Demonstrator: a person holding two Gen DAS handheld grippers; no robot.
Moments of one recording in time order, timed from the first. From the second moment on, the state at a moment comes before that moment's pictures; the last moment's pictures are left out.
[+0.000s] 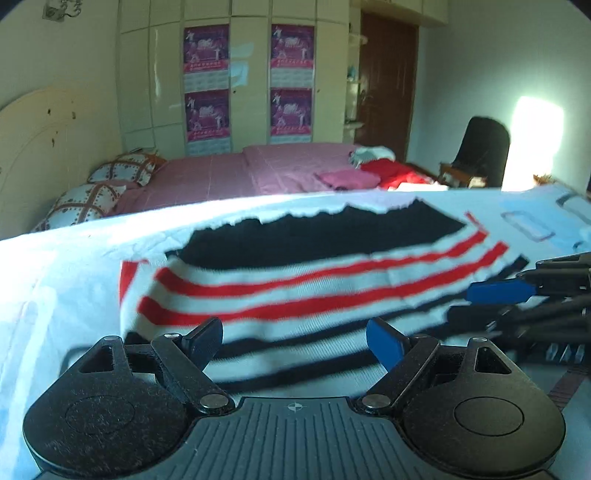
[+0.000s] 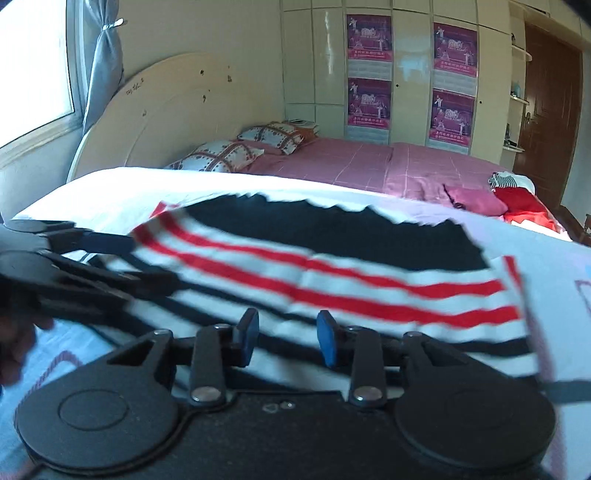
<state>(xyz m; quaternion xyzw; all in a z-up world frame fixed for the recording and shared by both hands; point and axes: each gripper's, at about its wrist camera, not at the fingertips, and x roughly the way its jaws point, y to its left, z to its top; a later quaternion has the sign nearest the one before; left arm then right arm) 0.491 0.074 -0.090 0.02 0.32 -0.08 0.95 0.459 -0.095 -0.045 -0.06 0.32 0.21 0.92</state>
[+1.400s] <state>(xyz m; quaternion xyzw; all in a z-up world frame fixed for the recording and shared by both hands) 0.449 0.152 -0.120 -0.05 0.38 0.03 0.92 0.422 -0.224 -0.058 -0.02 0.36 0.06 0.93</state>
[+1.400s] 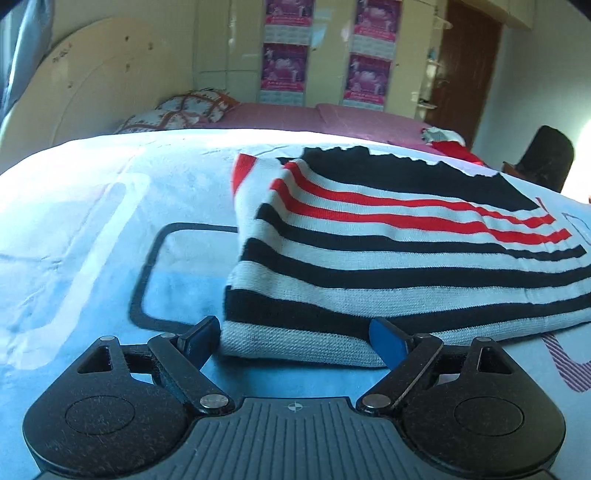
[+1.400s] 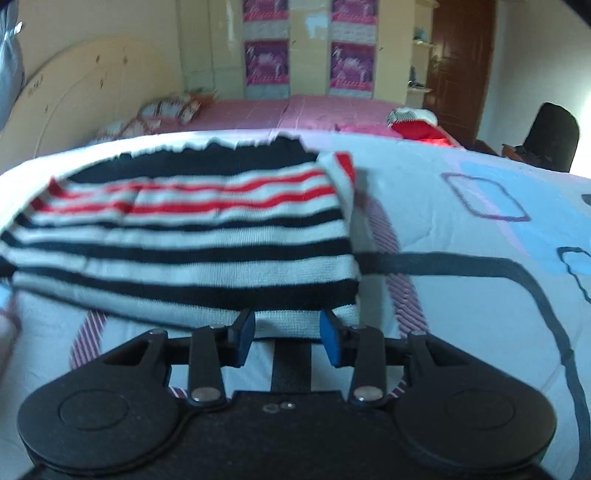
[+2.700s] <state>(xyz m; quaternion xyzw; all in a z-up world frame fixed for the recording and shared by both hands) 0.467 0.191 -0.191 -0.50 0.22 0.02 0.84 0.499 -0.097 -0.065 0.00 0.34 0.18 0.92</state>
